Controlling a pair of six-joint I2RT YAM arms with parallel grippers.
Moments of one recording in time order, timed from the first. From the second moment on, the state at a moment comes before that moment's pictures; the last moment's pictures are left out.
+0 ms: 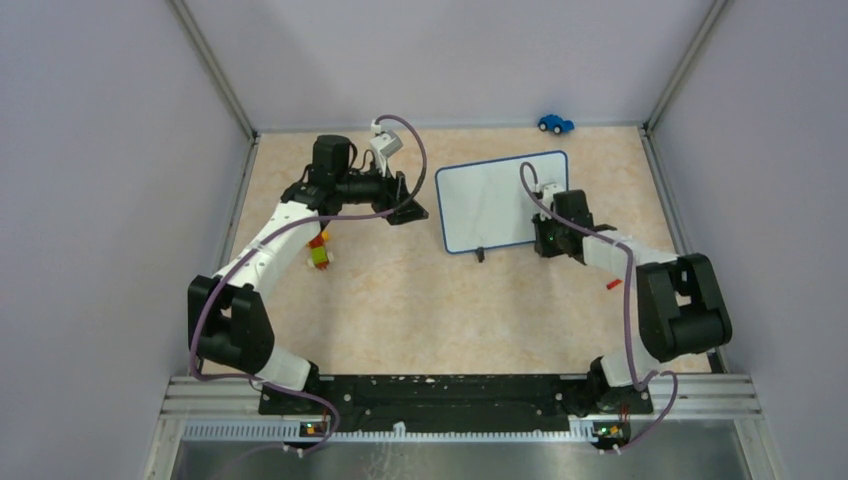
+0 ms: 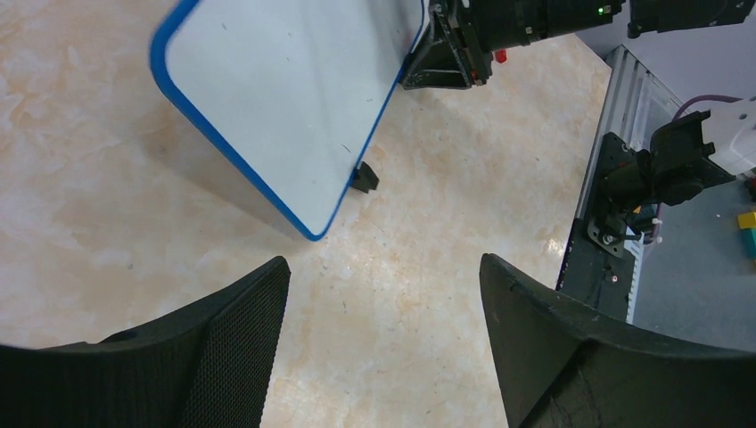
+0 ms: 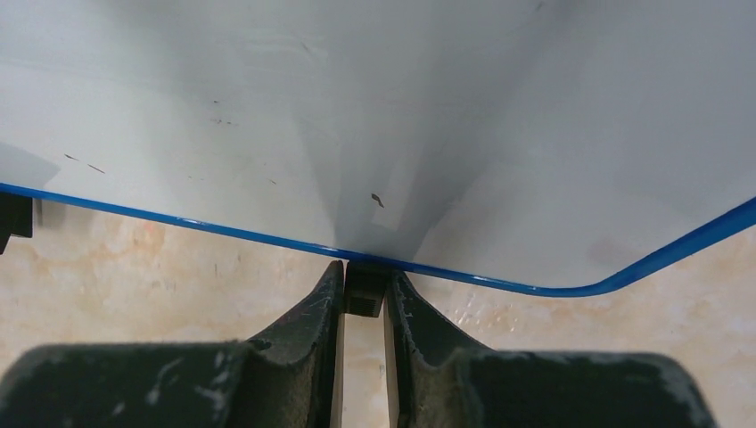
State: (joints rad) left arm -0.29 1.49 1.23 -0.28 0.90 0.00; right arm 0.23 1.57 0.81 -0.11 -0.04 -0.01
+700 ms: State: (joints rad) left arm -0.24 1.46 1.23 -0.30 0.89 0.00; right arm 0.25 1.38 0.68 -0.36 -0.24 -0.32
